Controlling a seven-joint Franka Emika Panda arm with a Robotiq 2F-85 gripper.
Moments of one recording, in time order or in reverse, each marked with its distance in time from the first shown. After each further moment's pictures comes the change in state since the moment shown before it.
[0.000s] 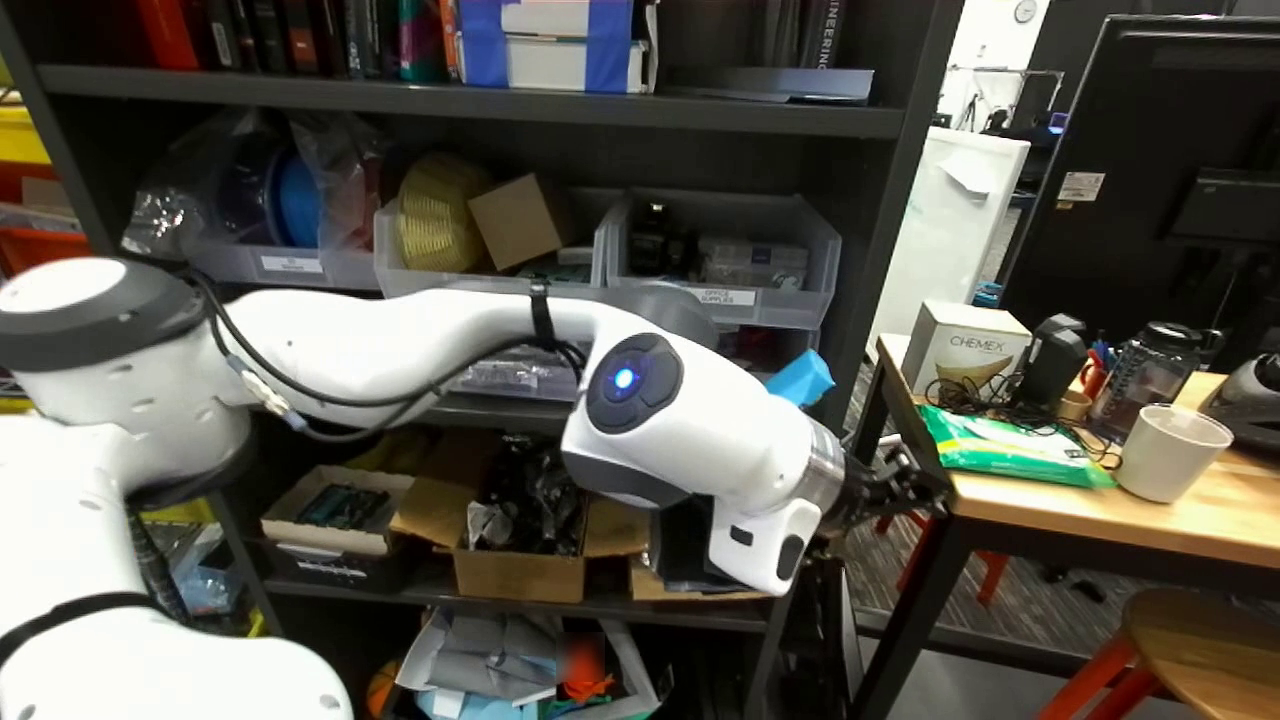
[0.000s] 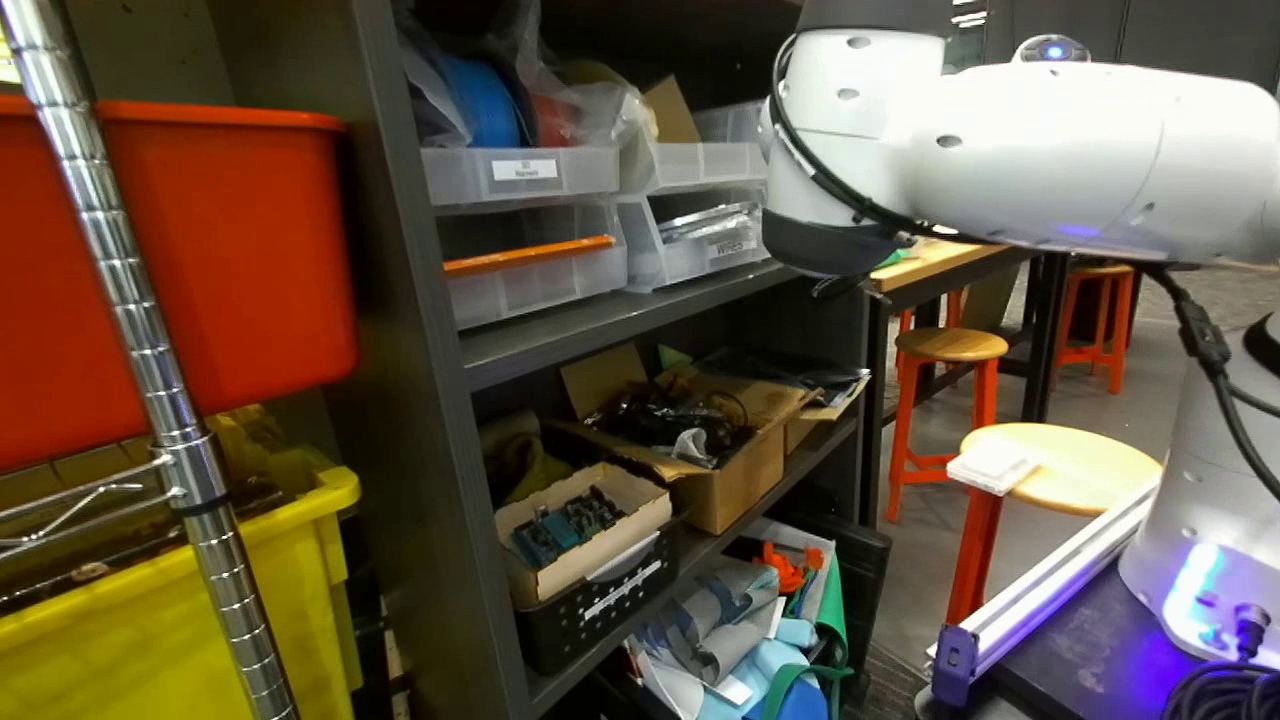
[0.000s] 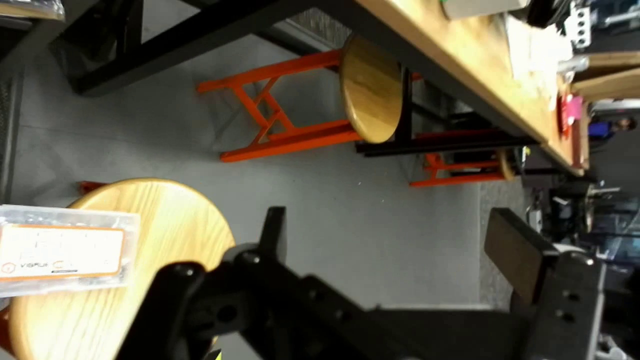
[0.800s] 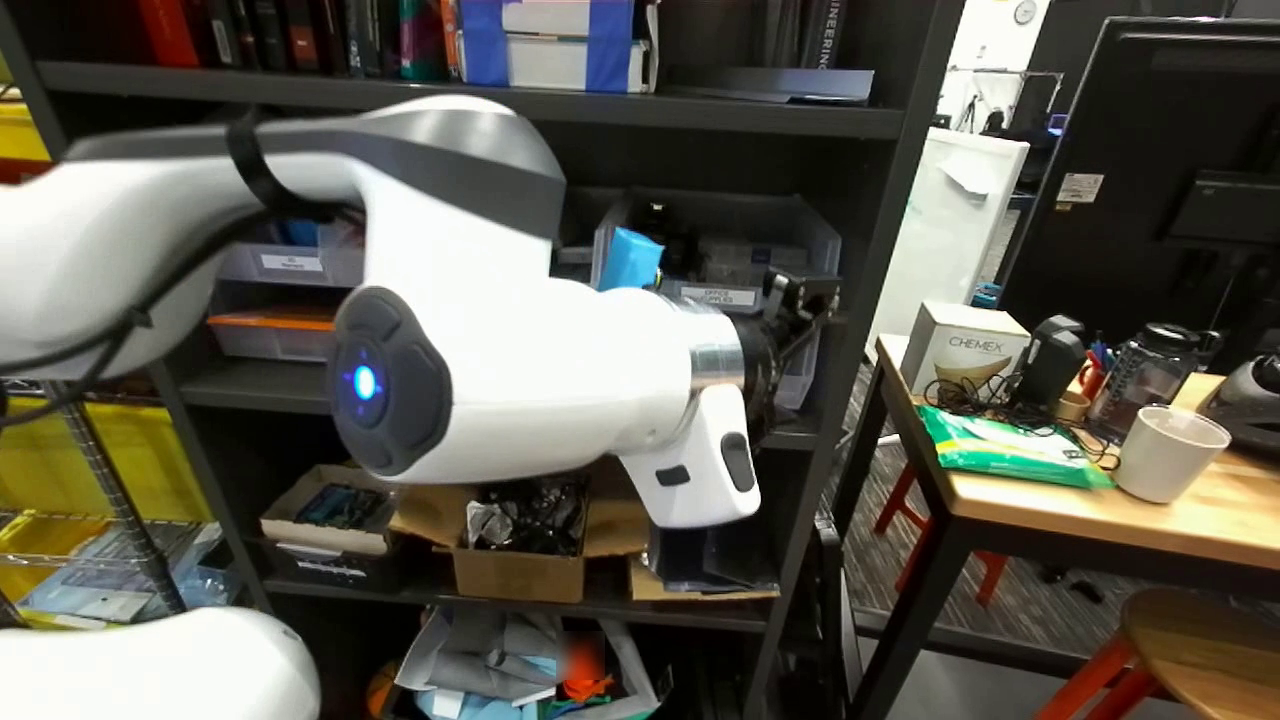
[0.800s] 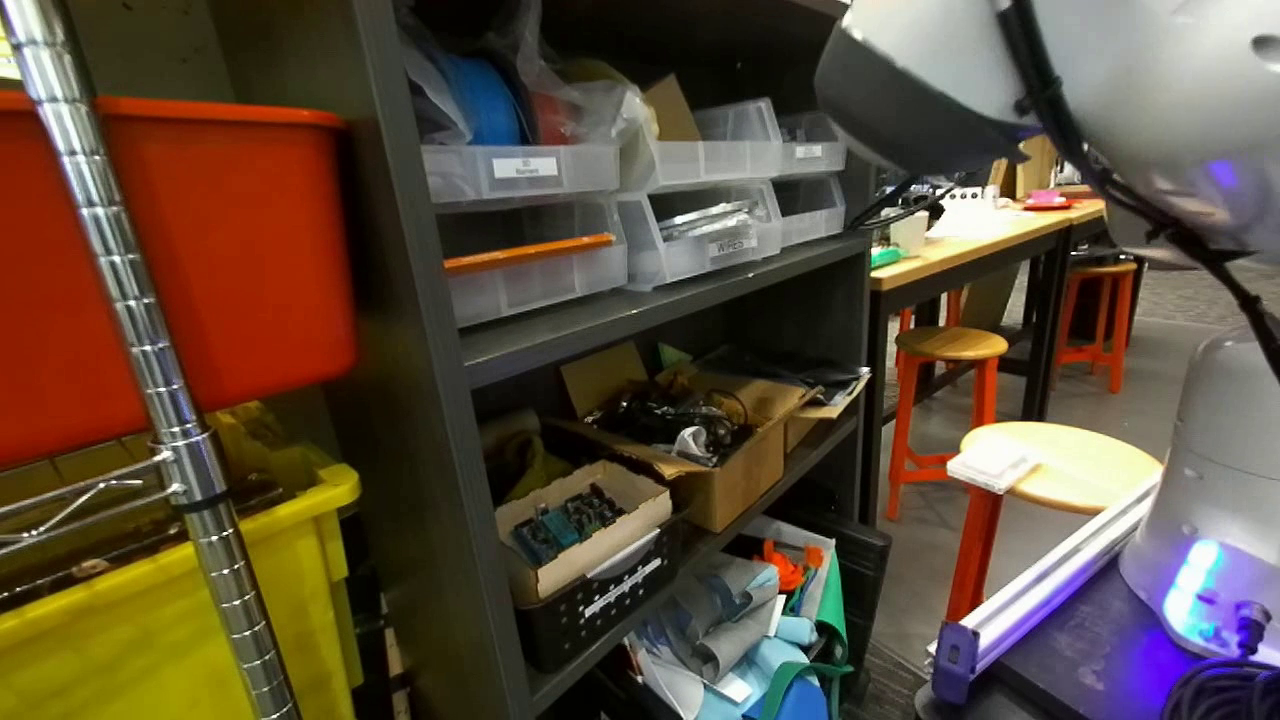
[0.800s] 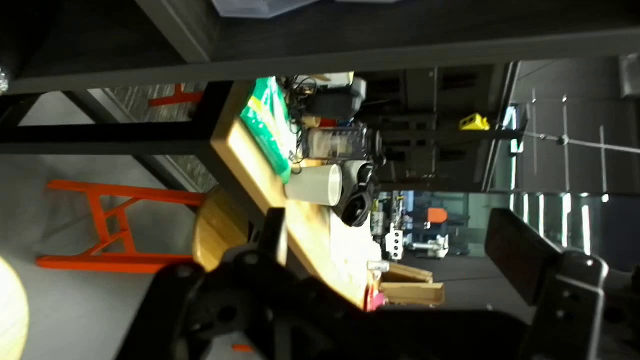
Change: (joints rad) arm 0.461 0.102 -0.521 -0.228 0.056 -0.058 -0.702
